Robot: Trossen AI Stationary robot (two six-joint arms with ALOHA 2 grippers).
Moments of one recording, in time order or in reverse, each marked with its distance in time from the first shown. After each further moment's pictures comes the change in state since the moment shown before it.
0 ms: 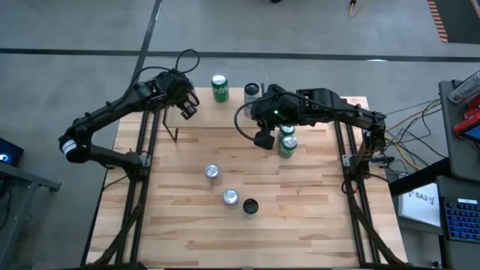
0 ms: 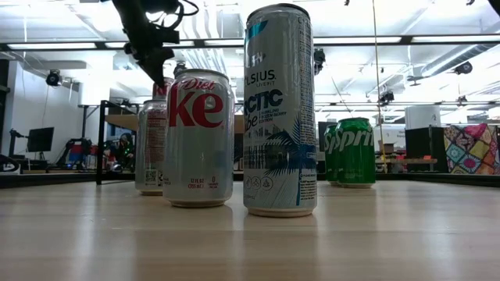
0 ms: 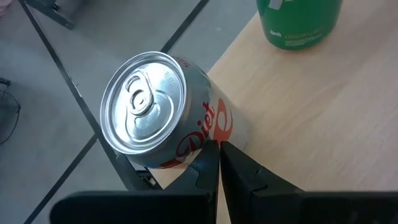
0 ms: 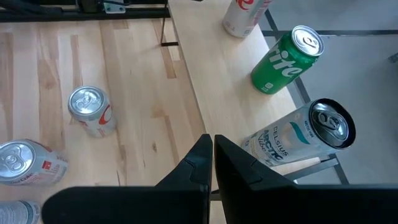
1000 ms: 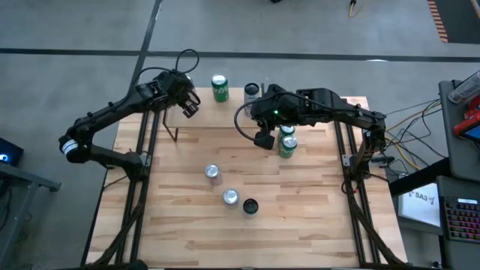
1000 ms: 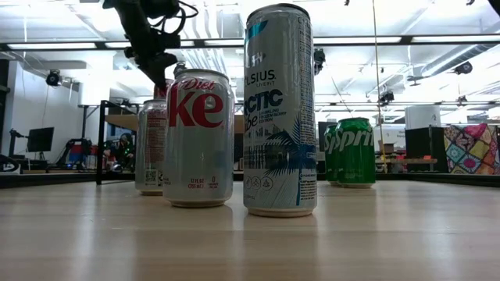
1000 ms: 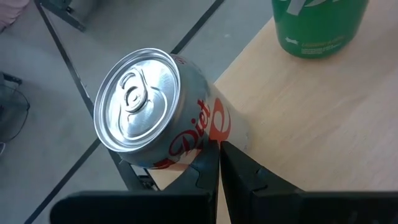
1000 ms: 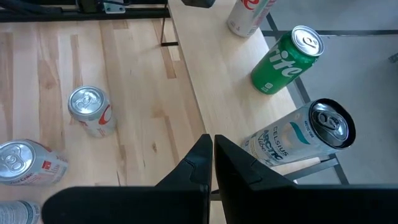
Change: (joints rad) left arm 0.013 0.000 -0.045 0.084 -0.026 0.000; right arm 0.000 0.000 0.000 0.000 0.000 -0.001
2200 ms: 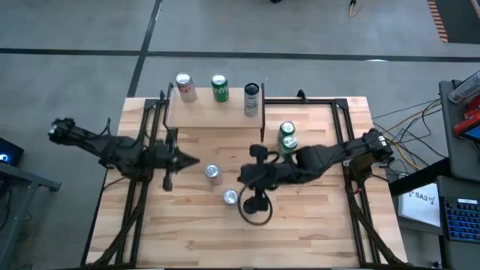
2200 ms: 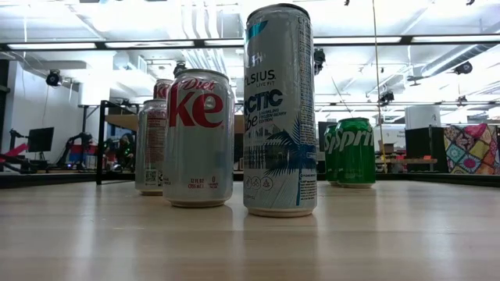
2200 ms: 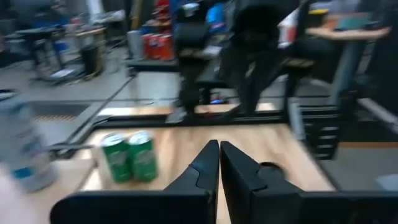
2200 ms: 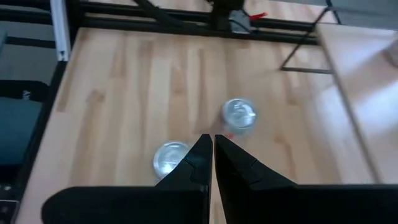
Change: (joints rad) left arm -1.040 -0.516 -0.456 0.698 0.082 -0.184; right arm 0.375 0.000 -0.342 0.403 0.001 0.156
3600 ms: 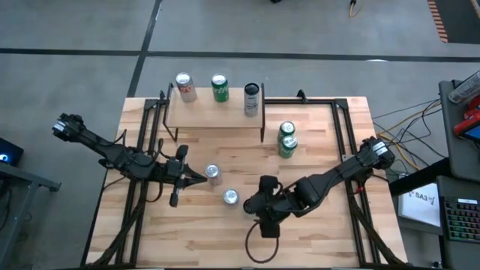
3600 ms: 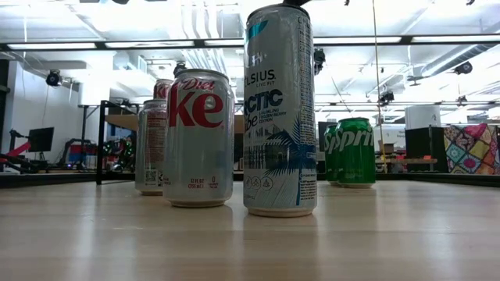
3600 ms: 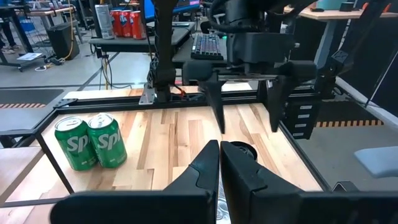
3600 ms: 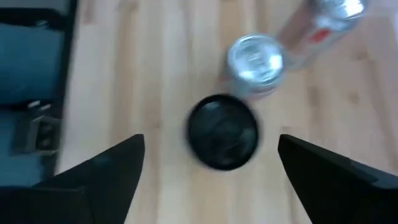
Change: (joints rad) left arm -0.089 0.143 -0.026 0.082 -0.002 -0.055; right arm 0.159 0.029 -0.210 -0.032 -0.044 0.241
